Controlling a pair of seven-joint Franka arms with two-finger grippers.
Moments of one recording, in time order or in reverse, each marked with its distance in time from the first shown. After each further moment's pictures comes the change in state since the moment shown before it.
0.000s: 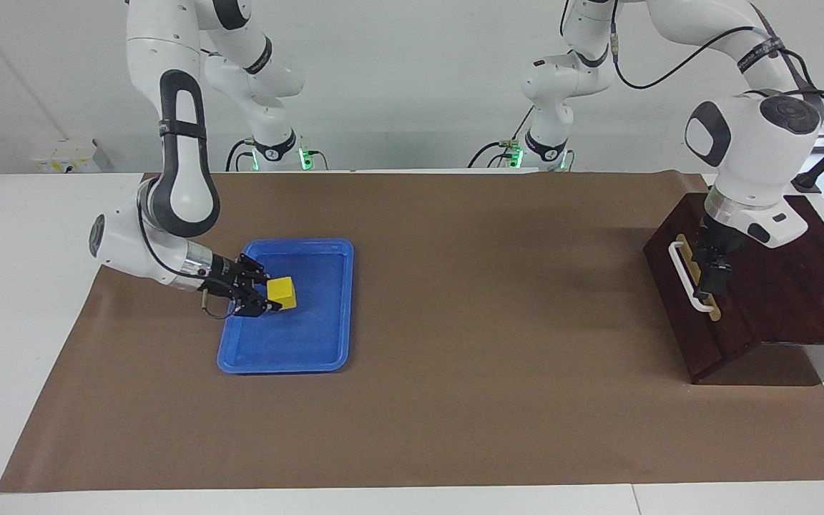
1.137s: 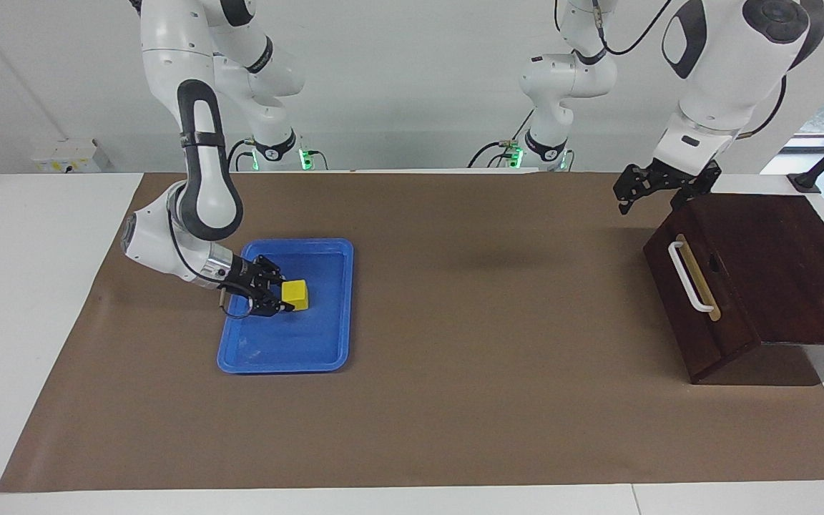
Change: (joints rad) left arm -0.116 -0.104 0.016 0.157 -0.082 -0.481 1.062; right arm 0.042 -0.016 0.000 -0.124 0.077 0.133 0.000
